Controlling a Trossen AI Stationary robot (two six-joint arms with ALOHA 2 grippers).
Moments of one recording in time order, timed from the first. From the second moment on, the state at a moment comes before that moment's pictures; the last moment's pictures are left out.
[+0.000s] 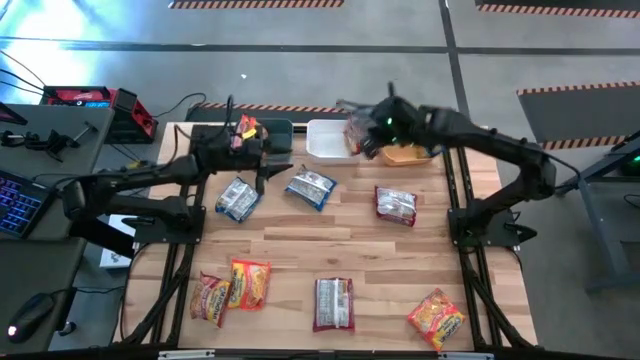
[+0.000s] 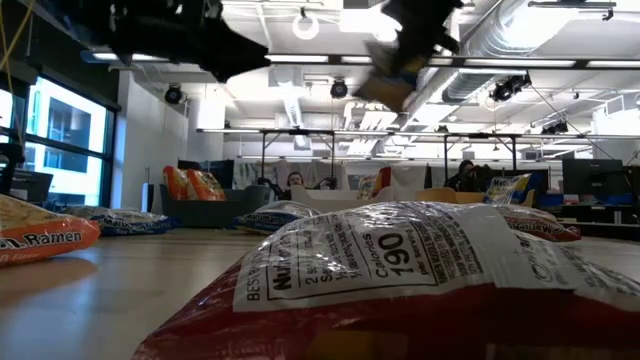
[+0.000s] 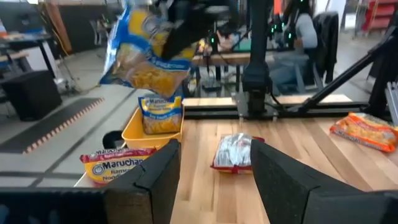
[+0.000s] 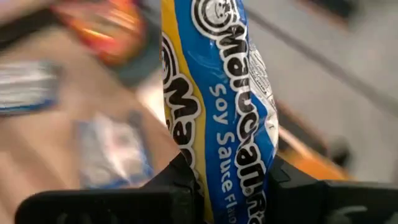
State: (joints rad) left arm 0.47 1.05 0.58 0.39 0.35 0.12; right arm -0.36 1.45 1.53 -0.93 0.37 0.34
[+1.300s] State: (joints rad) left arm 0.47 1.05 0.47 0.56 0.36 0.13; right arm -1.00 1.61 1.18 -0.93 0.16 0.54
